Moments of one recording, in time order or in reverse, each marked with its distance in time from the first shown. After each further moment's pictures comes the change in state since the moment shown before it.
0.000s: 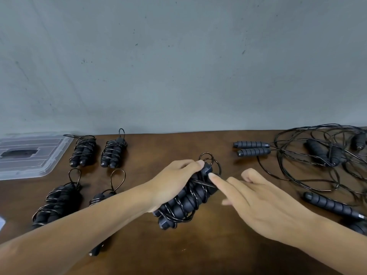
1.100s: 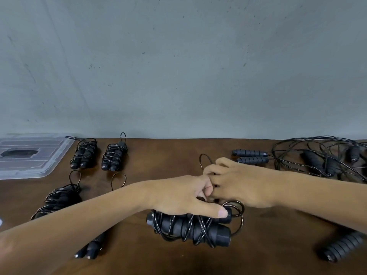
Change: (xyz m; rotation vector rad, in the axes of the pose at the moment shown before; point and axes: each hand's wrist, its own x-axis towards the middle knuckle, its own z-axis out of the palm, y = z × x) left_hand -0.010 0.021 -0.006 0.676 -0.402 0.149; right_hand -0.005 0.077 0.055 0.237 -0.010 -0.146
